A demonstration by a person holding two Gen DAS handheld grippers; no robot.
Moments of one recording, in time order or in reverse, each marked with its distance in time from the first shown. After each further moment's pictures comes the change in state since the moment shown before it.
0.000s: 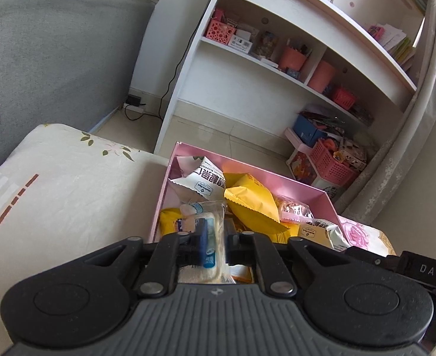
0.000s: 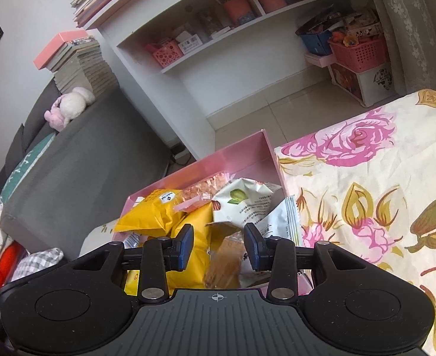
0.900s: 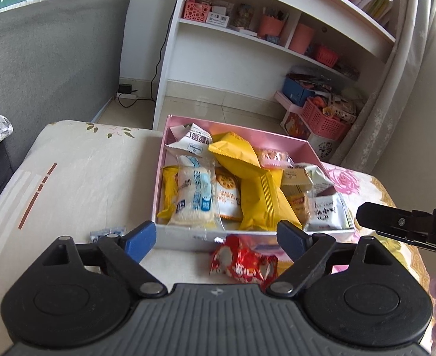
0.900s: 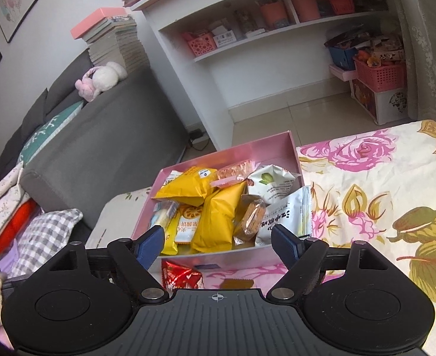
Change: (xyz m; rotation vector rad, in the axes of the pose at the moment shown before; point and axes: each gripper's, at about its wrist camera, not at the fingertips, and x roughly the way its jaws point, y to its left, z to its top) left arm -0.043 -0.014 -0.020 0.154 0.129 0.004; right arm -0.060 0.032 -0.017 -0.160 0.051 0.016
